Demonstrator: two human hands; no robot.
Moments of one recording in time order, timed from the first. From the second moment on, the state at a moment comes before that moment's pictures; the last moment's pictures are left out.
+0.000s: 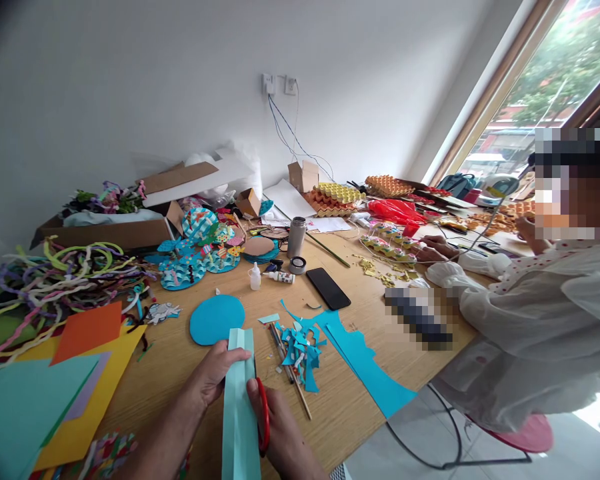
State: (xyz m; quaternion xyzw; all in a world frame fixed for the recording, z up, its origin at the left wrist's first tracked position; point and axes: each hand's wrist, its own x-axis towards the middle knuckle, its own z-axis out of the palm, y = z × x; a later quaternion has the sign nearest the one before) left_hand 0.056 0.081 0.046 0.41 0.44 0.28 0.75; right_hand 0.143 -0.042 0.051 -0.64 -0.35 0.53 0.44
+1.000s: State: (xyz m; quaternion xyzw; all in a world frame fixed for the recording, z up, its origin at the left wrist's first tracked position) left_hand 0.058 0.079 0.046 0.43 0.42 0.25 0.75; right_hand 0.147 -0.038 0.050 -0.64 -0.33 0.53 0.45
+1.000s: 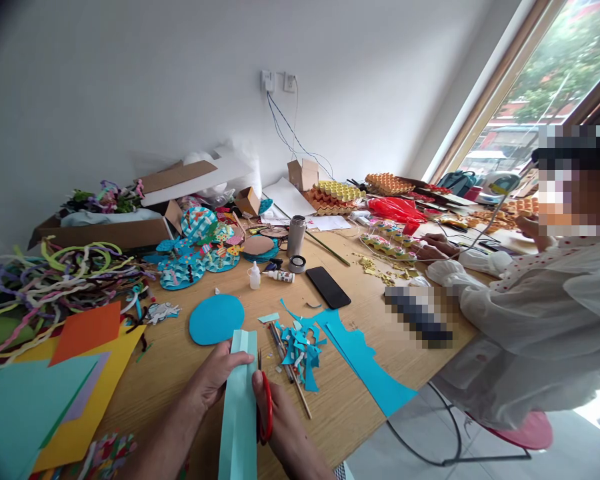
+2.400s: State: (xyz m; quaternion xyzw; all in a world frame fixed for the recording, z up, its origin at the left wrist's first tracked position) left_hand 0.060 0.079 0.035 0.44 0.44 0.21 0.75; right_hand 0.148 -0.033 0.036 -0.63 -0.38 0.49 0.46
